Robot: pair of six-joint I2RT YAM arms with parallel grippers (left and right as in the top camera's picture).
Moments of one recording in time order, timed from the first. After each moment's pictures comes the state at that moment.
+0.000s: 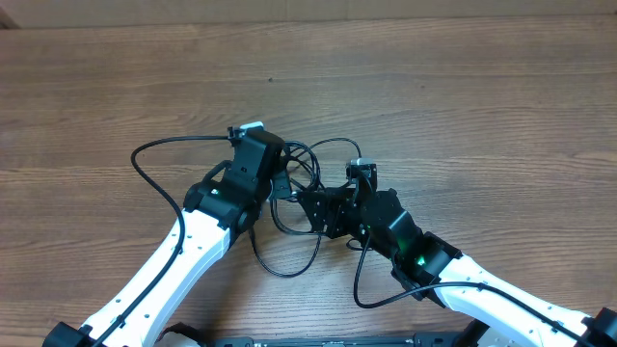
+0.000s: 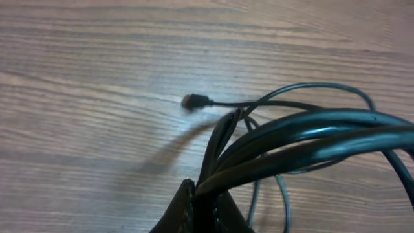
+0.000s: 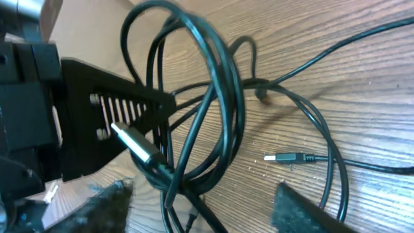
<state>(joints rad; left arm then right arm) -0.48 1.36 0.94 -0.53 -0.14 -0.63 0.78 1.28 0.53 0.31 -0.06 0.78</state>
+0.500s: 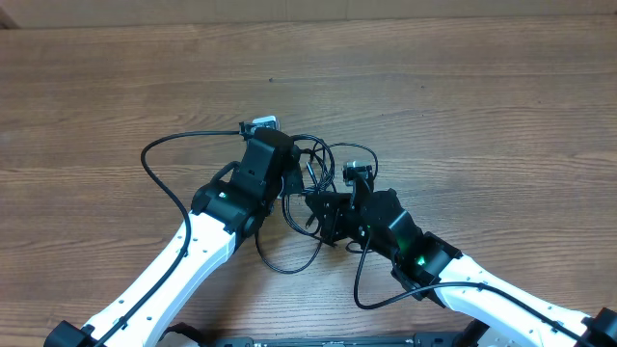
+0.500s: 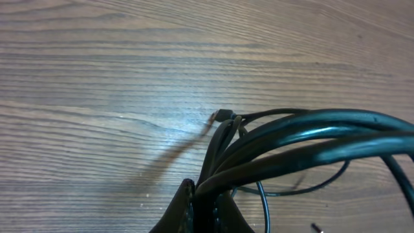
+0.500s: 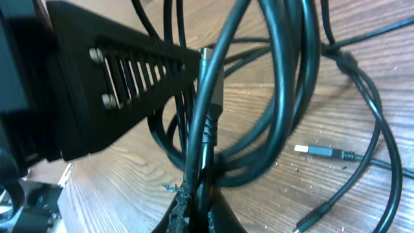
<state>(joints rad) -0.52 1.36 0.94 -0.43 -0.13 -0.64 0.78 1.28 0.53 0.29 -0.13 0.78</state>
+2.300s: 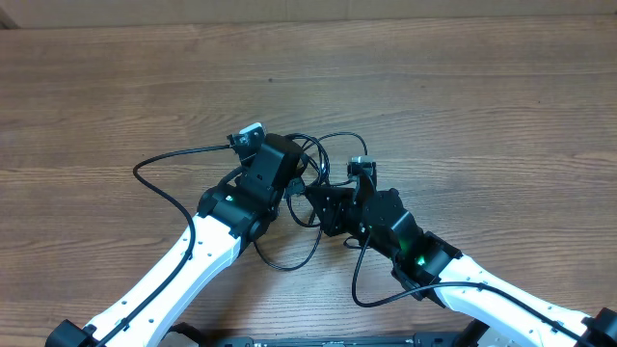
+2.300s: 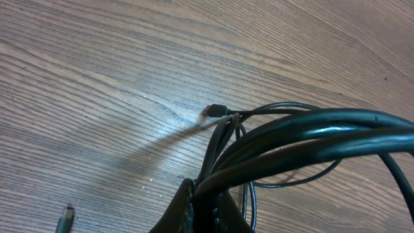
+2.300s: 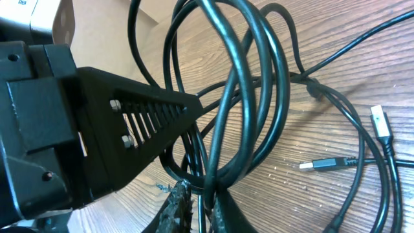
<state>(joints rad) -0.57 1.36 0.94 -0.49 -0.25 -0.91 0.78 1.28 0.53 0.36 -0.08 0.83</state>
